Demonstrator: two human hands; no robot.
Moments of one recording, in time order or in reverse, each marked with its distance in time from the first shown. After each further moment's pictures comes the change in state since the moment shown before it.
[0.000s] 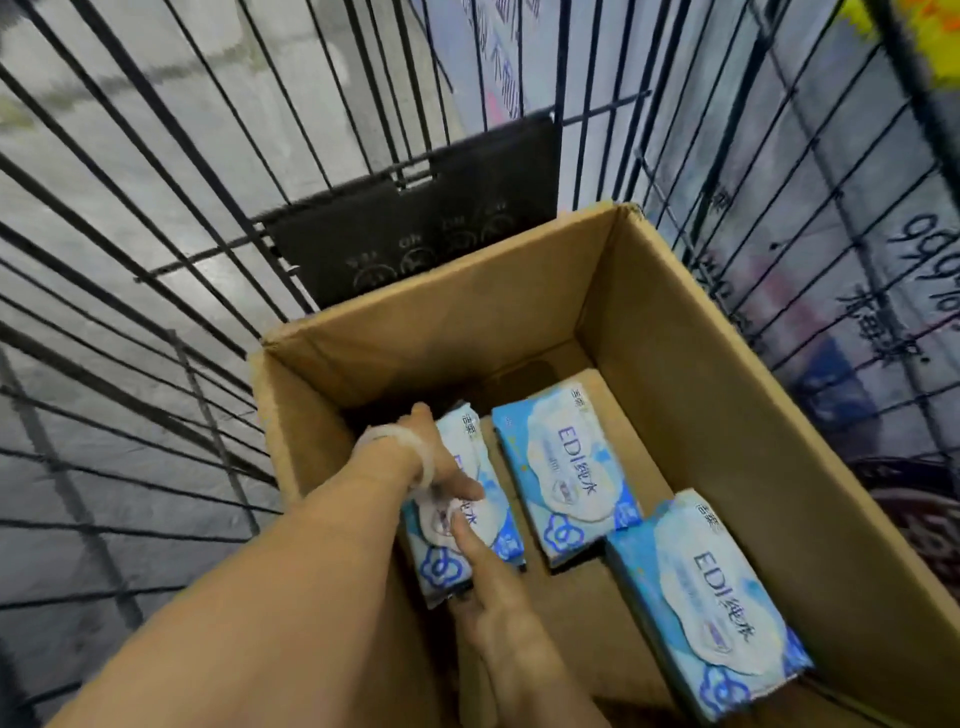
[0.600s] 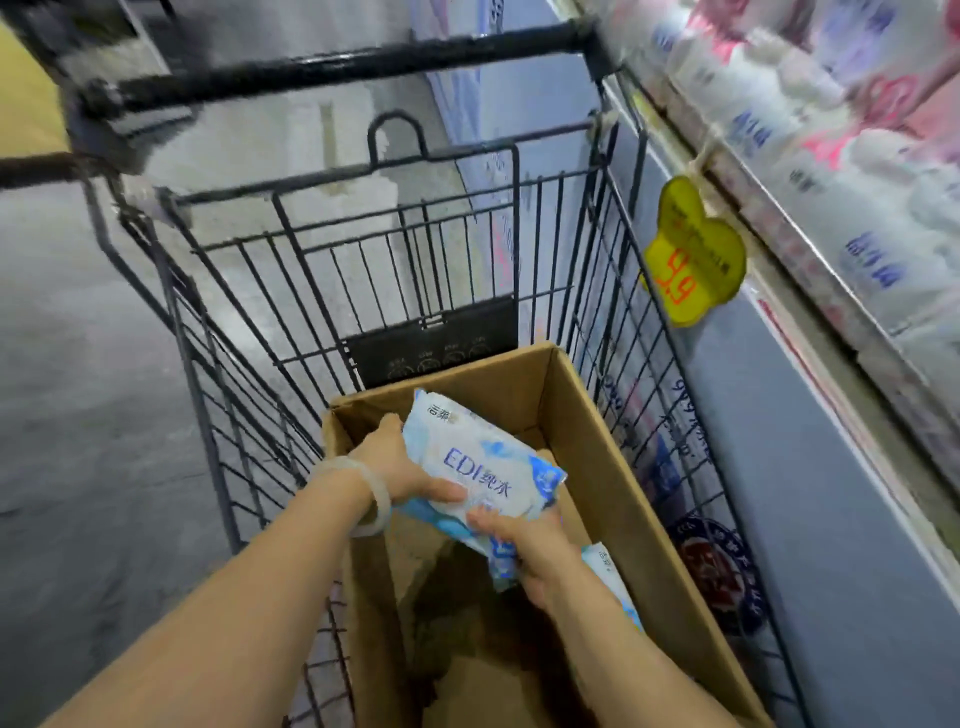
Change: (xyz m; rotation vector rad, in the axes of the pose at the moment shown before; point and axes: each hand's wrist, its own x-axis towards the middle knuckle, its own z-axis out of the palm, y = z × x) left_hand -0.198 0.002 -0.079 -0.573 0.226 0.081; right_hand -0.156 -0.141 -0.013 -0.381 -0.264 -0.293
